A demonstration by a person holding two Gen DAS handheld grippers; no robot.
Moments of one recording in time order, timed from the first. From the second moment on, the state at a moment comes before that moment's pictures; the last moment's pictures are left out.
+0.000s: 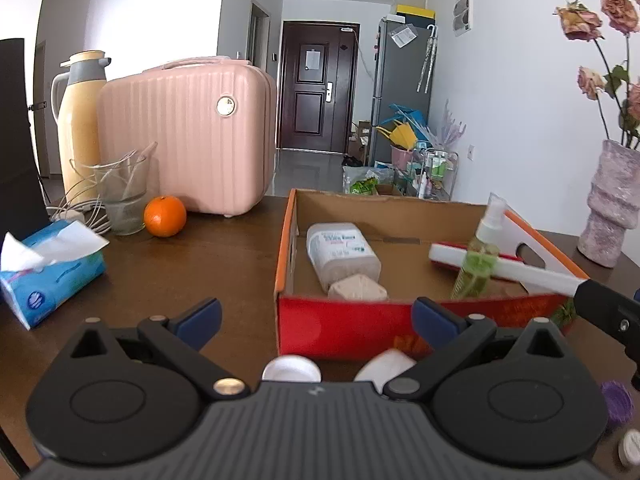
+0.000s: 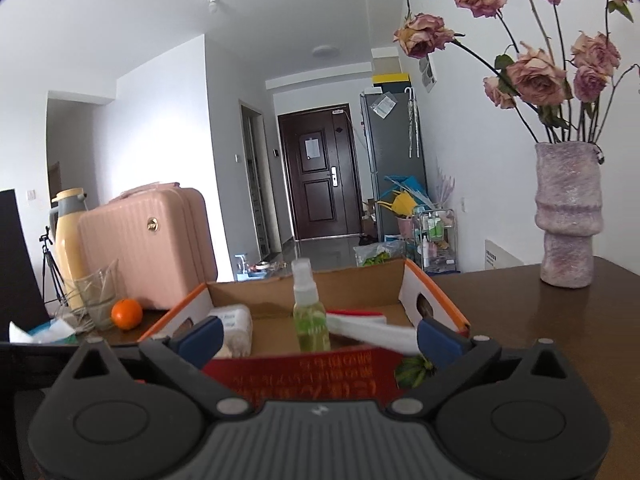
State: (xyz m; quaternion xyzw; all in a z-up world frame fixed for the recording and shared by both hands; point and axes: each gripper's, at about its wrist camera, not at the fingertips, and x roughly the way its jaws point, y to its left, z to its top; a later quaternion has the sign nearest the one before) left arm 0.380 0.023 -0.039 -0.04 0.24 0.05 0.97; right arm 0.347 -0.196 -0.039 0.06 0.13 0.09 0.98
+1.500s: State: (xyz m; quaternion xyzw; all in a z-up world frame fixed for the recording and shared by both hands) left arm 0.316 0.011 -0.067 -0.02 0.31 0.01 0.95; right arm 0.312 -0.257 -0.081 -0.02 0.29 0.06 0.95
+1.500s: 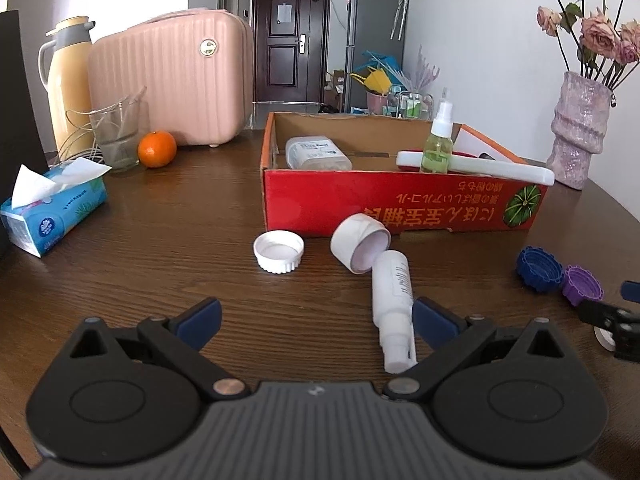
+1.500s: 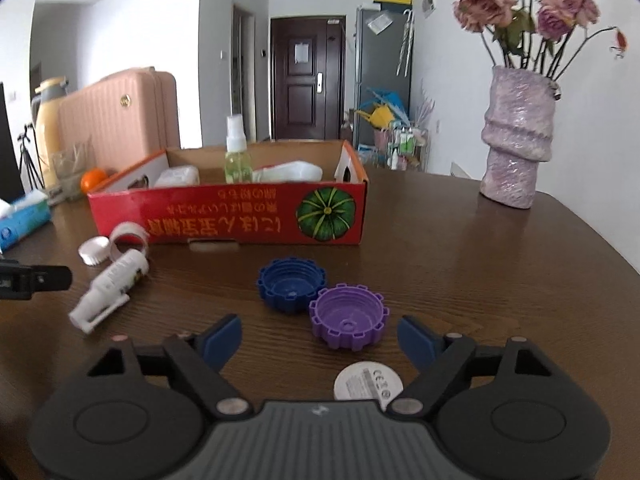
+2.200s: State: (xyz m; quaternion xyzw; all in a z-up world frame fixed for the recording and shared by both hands) left arm 0.335 -0.003 -0.073 -0.02 0.33 0.00 0.94; right arm 0.346 -0.271 -0.099 0.03 0.32 0.05 0.95
